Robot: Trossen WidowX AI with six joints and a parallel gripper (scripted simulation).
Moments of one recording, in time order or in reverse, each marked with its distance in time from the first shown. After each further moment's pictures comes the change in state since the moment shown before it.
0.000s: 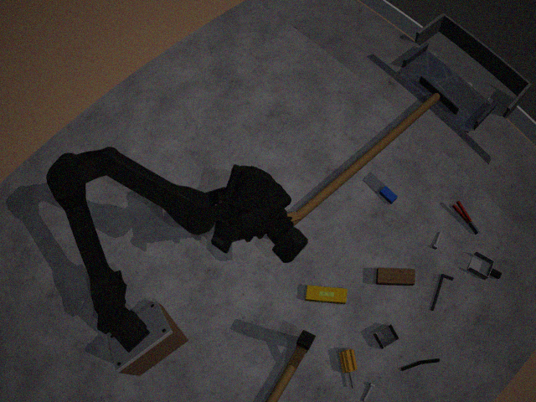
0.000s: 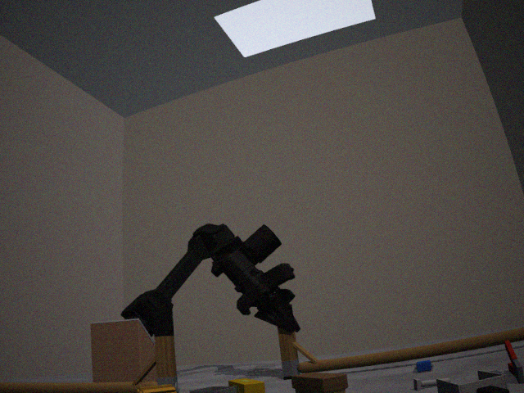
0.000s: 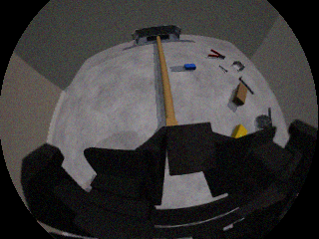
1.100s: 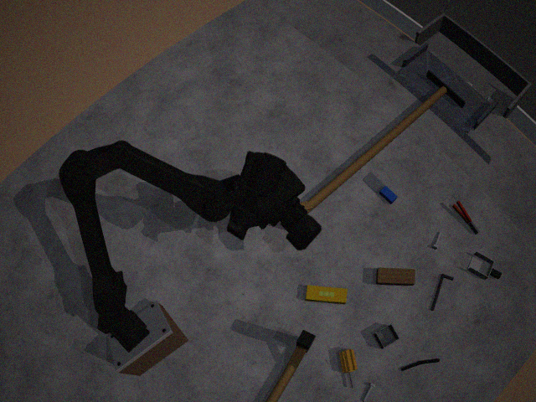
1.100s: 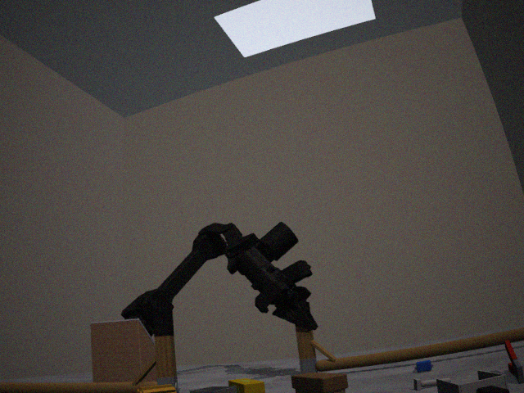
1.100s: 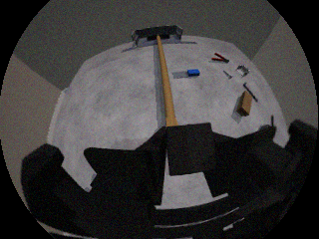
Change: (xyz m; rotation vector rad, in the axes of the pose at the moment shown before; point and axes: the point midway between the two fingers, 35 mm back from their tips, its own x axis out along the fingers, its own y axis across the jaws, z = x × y) arm 0.022 0.002 0.029 -0.002 0.003 0.002
